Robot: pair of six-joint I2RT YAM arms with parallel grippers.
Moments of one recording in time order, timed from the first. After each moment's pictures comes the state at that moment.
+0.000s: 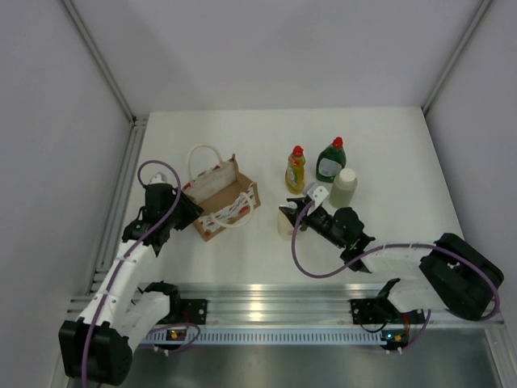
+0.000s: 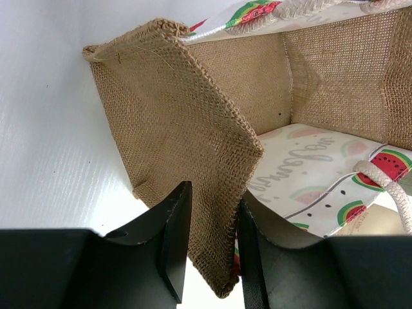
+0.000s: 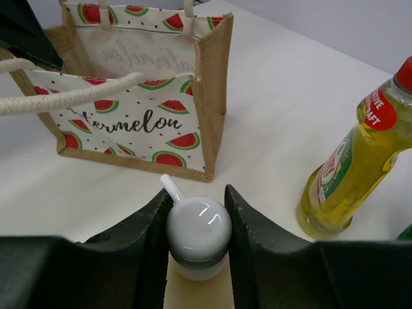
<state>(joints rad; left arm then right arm) -0.15 0.88 0.64 -0.47 0.04 -0.77 0.80 1.30 0.34 0.97 -0.06 -0.03</state>
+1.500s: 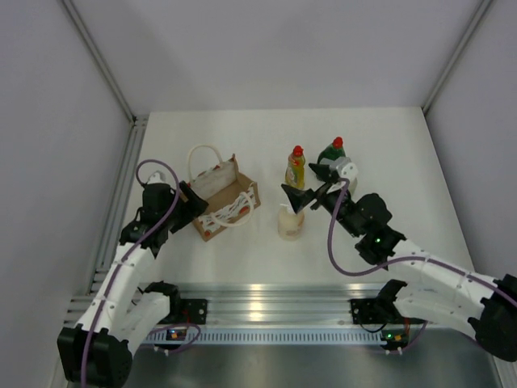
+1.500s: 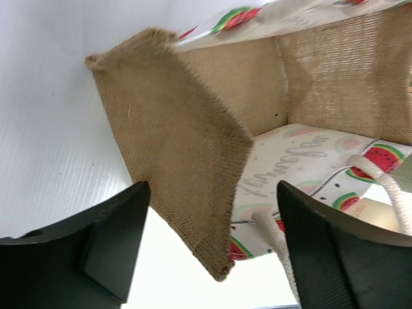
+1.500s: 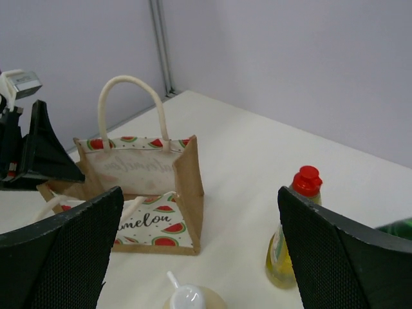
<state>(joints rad) -0.15 0.85 0.65 -0.49 0.03 -0.74 0.79 0.97 0.53 0.67 0.04 0.02</state>
